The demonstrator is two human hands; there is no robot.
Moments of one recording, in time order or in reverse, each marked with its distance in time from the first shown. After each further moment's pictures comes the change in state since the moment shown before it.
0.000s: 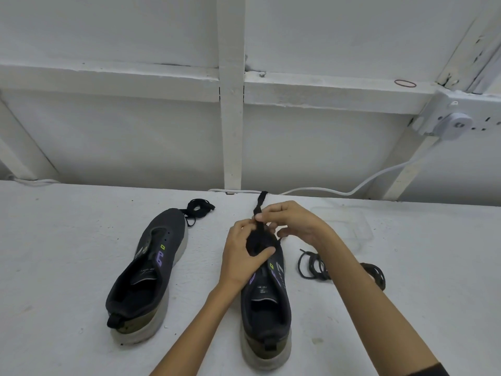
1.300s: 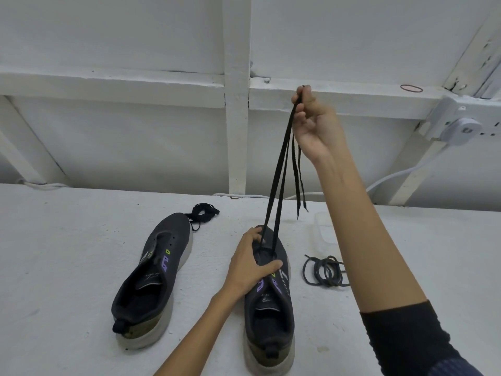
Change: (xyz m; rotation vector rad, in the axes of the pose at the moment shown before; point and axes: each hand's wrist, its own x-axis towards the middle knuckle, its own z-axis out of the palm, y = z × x) left_hand -0.004 -0.004 -0.002 -0.125 -0.212 -0.227; right_hand 0.011 -0.149 -0.035 1.027 0.185 -0.568
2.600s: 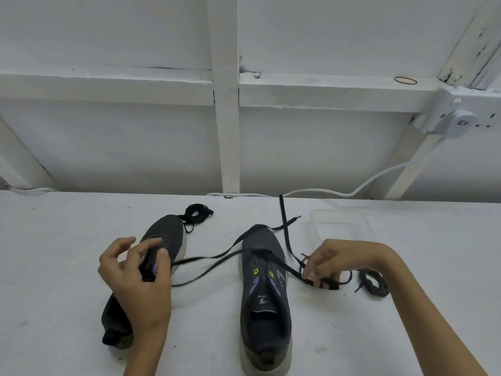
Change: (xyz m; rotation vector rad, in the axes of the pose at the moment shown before) left_hand -0.070 0.025 -0.100 0.220 0.970 0.168; right_hand -0.113 0.013 -0.160 -1.496 -0.562 0.918
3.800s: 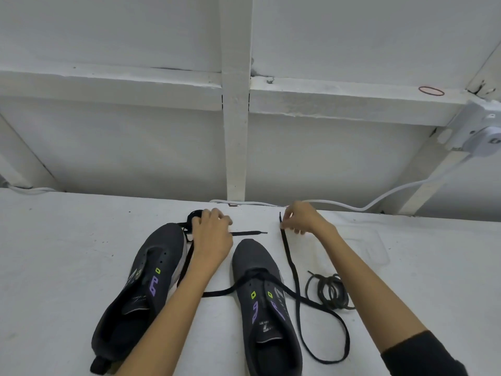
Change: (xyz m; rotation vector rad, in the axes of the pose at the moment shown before) left_hand 0.053 -0.031 0.160 0.745 -0.769 0.330; right_hand 0.145 -0.027 -0.060 -0.143 0.564 0.132
